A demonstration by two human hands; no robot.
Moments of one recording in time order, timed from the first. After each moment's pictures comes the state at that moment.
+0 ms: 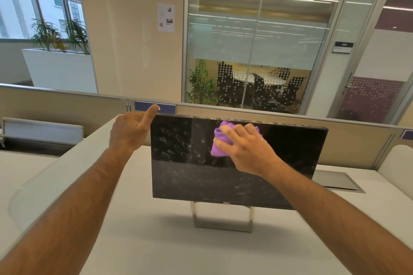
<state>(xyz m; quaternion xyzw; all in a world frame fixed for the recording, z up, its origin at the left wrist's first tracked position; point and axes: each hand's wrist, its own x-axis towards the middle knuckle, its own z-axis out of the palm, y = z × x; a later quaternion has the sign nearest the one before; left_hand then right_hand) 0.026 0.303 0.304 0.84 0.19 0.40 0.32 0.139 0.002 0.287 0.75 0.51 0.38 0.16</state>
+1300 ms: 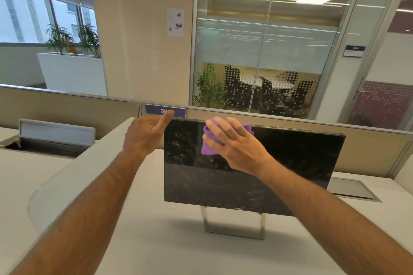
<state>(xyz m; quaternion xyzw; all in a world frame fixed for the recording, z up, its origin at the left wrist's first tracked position) 0.018 0.302 0.309 0.85 0.15 0.39 0.32 0.143 0.055 0.293 0.71 0.53 0.44 0.16</state>
